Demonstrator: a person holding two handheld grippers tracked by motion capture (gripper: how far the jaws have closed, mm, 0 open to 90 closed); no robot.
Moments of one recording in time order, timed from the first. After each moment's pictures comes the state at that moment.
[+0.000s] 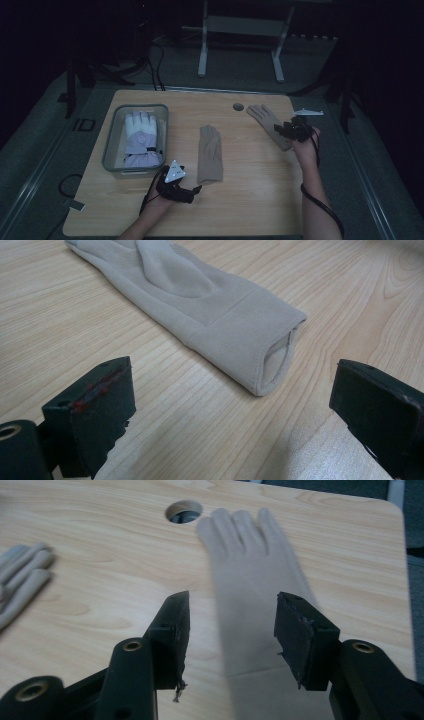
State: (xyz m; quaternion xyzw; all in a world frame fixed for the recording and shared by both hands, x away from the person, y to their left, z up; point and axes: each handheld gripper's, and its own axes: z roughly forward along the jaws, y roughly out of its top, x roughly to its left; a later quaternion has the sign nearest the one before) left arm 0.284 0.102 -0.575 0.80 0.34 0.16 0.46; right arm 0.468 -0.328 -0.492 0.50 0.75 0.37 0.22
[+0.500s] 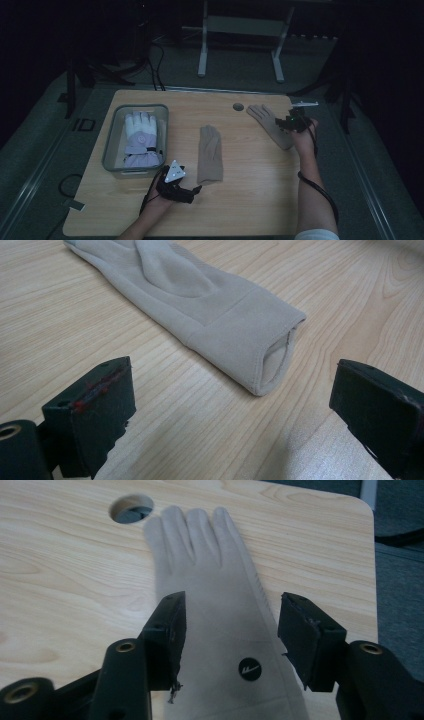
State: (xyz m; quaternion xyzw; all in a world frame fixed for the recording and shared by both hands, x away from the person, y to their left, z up) left arm 0.284 0.102 -0.575 0.80 0.34 0.16 0.46; right arm 0.514 -0.334 -0.501 0.52 0.75 0.33 0.23
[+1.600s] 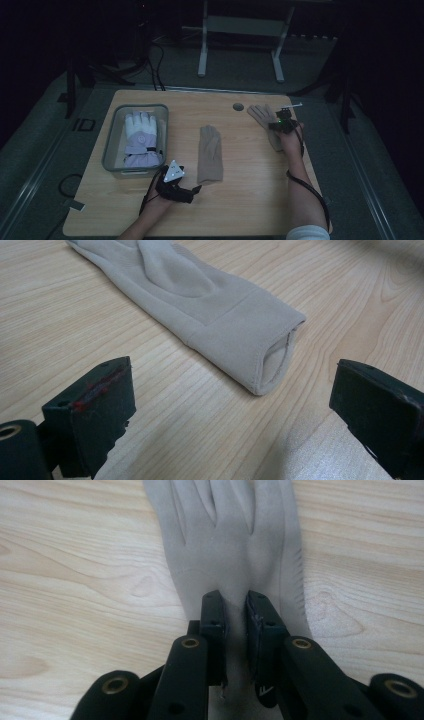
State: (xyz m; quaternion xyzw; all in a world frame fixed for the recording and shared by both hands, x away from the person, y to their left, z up) left arm 0.283 0.104 -0.575 0.80 0.35 0.15 0.46; right arm 0.532 -0.303 -0.532 0.57 0.76 0.28 0.18
